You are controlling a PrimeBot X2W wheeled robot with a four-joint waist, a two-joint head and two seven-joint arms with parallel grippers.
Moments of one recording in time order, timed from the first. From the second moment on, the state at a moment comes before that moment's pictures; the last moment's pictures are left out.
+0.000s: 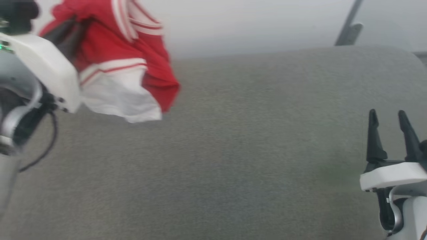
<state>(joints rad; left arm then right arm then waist) -0.75 0.68 -0.29 -0.06 -0.66 -0.03 0.49 -0.20 -0.10 -0.18 0.18 0.18 0.13 -0.24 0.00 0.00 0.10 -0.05</state>
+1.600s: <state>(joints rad) -0.54 0.46 -0.62 0.37 -0.72 -0.10 0.46 -0.19 -0.05 -0.21 0.23 0.16 0.13 -0.26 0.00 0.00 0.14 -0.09</state>
